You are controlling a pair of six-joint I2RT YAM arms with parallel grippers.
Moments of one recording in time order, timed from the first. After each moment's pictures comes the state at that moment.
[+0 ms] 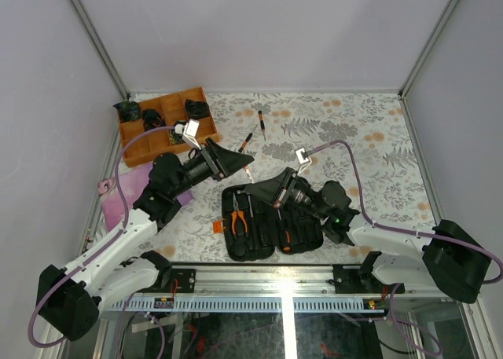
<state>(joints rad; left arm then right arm) -0.53 0.94 0.66 0.32 0.40 -1.07 0.92 1.19 0.45 0.96 -0.21 1.08</state>
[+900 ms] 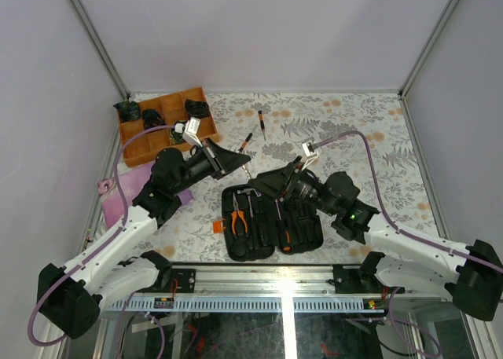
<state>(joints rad) -0.53 0.95 0.69 0.26 0.38 -1.08 0.91 1.02 0.57 0.57 -0.14 0.85</state>
